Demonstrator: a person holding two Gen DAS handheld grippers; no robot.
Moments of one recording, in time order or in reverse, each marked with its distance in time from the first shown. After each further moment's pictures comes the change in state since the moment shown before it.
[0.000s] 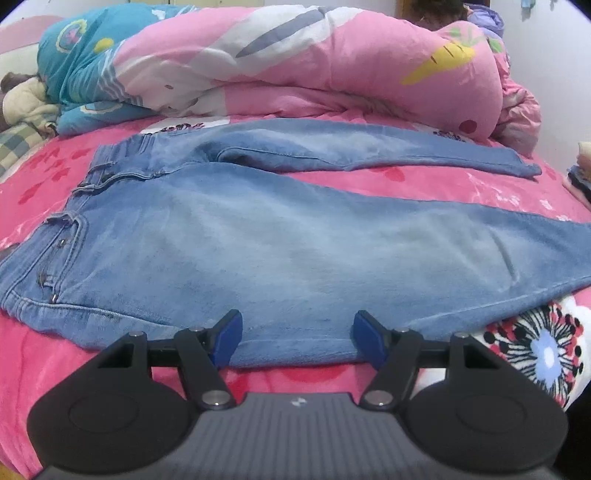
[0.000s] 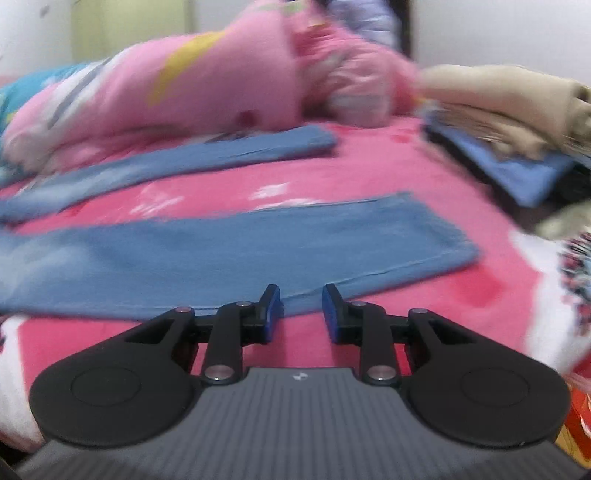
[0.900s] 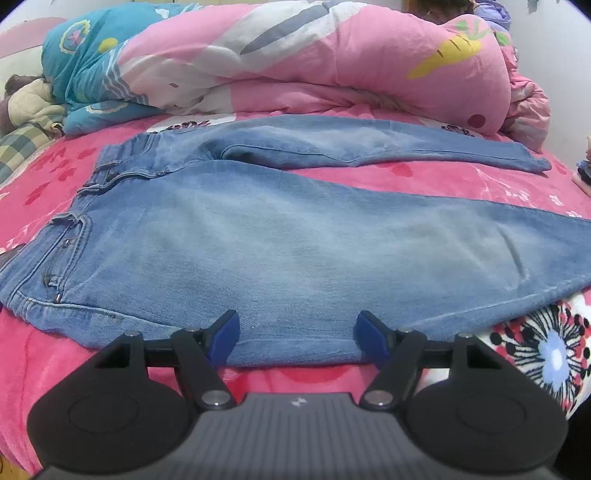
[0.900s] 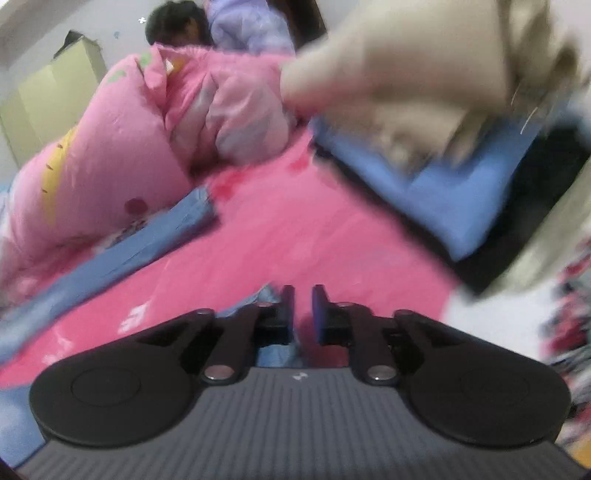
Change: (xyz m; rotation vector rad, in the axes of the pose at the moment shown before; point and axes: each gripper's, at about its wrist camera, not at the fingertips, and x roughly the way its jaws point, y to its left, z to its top) left arm 0.001 -0.005 0.001 -0.015 0.011 0.036; right arm 0.065 -0.121 0.061 0.244 -0.046 0.009
